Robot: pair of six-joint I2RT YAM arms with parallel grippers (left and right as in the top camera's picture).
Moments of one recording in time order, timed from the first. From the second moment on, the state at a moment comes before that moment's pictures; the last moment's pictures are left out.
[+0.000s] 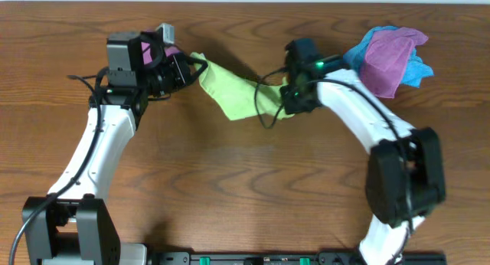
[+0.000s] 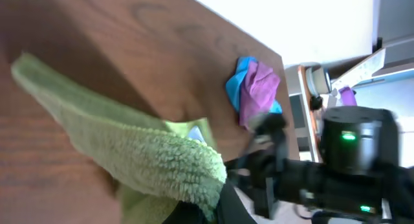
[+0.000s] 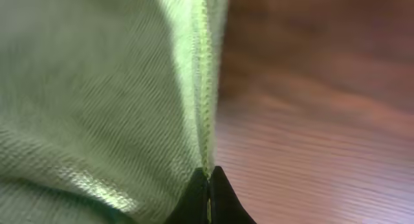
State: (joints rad) left arm -0.05 1.58 1.14 -0.18 0.79 -0.59; right arm 0.34 1.94 1.49 -0.88 0.00 0.15
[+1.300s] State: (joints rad) left arm -0.02 1.58 1.18 -0.24 0.78 -0.59; right arm 0.18 1.87 1.47 -0.93 -0.40 0.14
